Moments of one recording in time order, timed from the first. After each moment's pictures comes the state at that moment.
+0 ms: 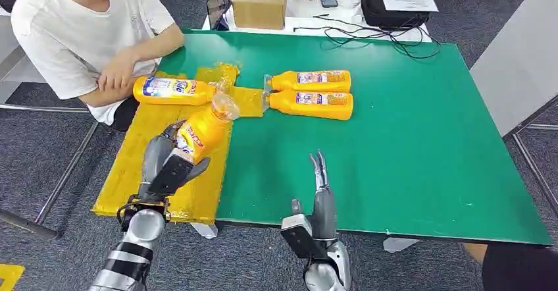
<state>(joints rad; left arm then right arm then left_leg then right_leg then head) -0.23 -0.09 -0.12 -1.20 -0.60 0.30 -0.35 -0.08 0.25 0.39 -1.08 0.51 -0.63 -0.67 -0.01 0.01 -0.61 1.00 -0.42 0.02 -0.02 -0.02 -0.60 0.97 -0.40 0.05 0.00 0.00</state>
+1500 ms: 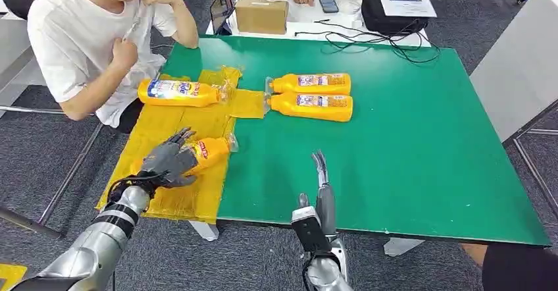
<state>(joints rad) -0.52 0.03 -0.04 -0.57 -0.73 -0.03 -0.52 -0.12 0.24 0.42 -1.02 0.34 -0.58 -0.70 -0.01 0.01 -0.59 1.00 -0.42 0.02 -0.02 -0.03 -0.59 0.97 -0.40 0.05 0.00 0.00</state>
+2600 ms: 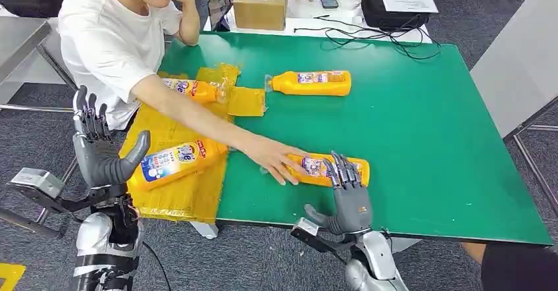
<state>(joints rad) -0.13 -0.19 0.07 -1.55 0.12 -0.01 -0.58 -0.15 0.04 0.33 -1.01 1.16 -0.69 -0.39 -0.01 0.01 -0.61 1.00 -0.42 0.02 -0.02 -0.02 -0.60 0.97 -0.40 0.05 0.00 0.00</state>
